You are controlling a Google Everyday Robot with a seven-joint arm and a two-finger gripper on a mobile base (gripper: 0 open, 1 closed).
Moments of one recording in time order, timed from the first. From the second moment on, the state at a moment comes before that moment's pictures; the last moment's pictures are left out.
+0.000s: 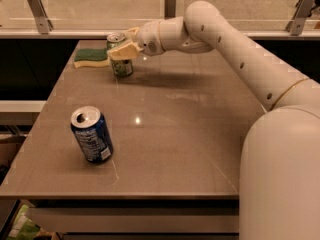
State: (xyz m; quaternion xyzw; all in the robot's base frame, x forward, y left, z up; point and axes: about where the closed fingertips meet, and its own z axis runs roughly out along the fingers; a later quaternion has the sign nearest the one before) arm 0.728 0.114 0.892 -0.53 0.60 0.35 0.49
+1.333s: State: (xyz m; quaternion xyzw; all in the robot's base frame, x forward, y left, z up) arm 0.732 0.126 0.888 -0.54 0.60 0.35 0.48
